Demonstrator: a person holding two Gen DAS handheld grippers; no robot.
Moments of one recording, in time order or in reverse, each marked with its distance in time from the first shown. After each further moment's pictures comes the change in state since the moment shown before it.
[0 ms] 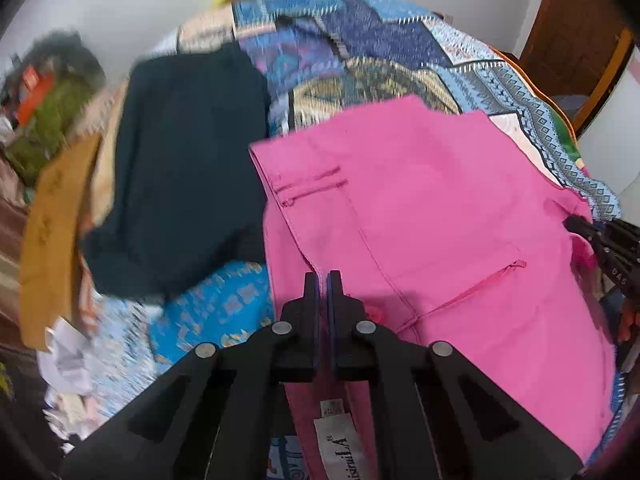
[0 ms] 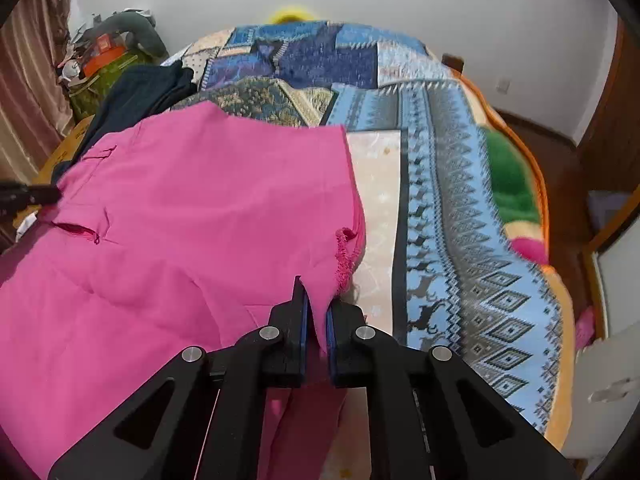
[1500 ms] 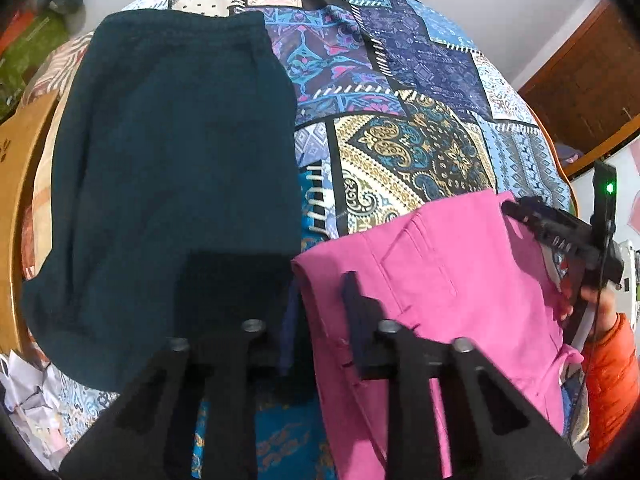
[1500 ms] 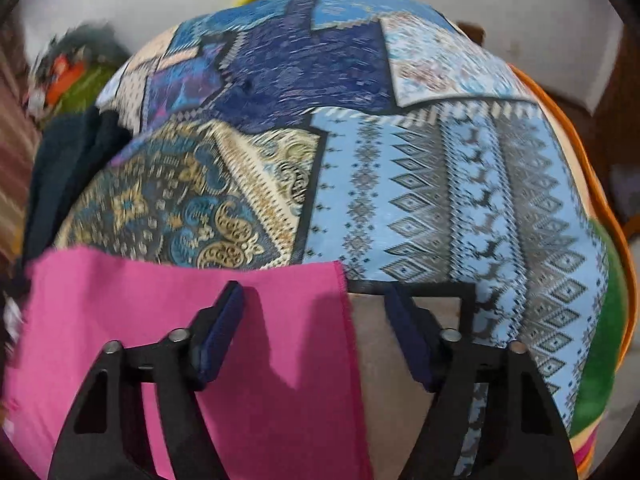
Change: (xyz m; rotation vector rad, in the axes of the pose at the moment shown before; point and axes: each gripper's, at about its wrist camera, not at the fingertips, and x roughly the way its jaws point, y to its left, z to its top) left arm 0.069 0.068 0.090 -0.161 0.065 -0.183; right arm 0.123 -0.017 0.126 0.068 0.106 0.010
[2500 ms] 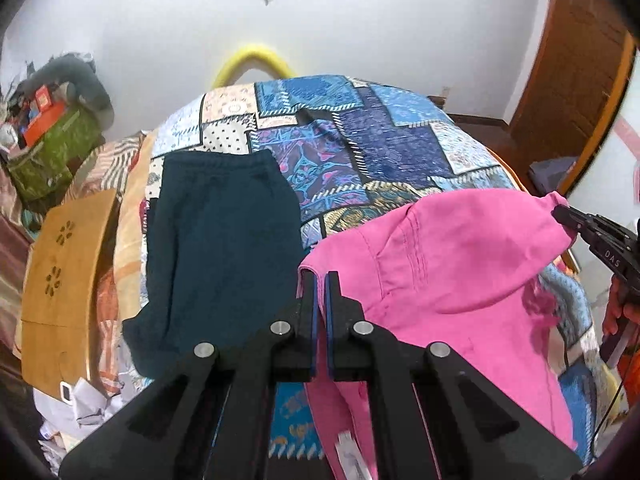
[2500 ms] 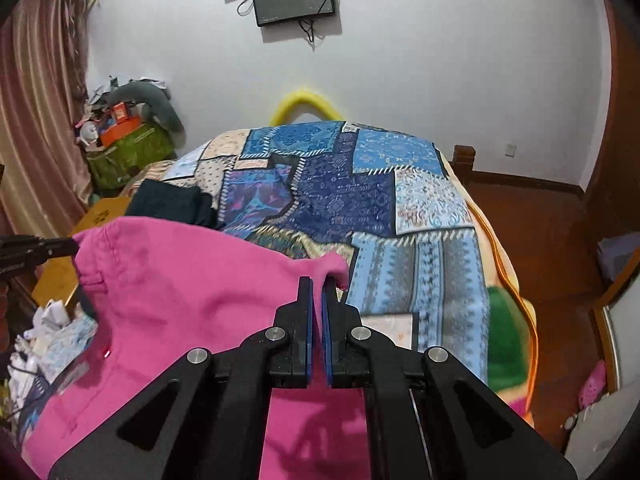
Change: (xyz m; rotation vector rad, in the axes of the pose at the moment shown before) left arm -0.137 -0.048 -0.035 0.158 -0.314 0.131; right arm -0.175 0.030 -0.040 -0.058 -0.363 0.063
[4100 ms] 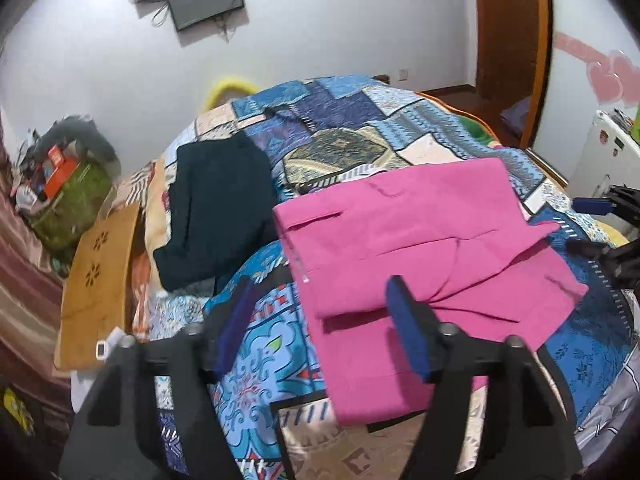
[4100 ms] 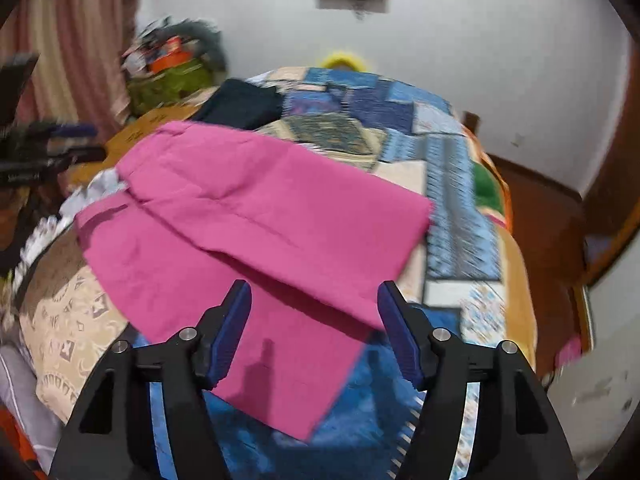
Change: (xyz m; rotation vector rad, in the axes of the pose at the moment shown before) left arm -0.124 -0.075 -0.175 0.245 -0.077 0.048; right arm -0.118 0.078 -0.167 -0.194 0.120 0.013
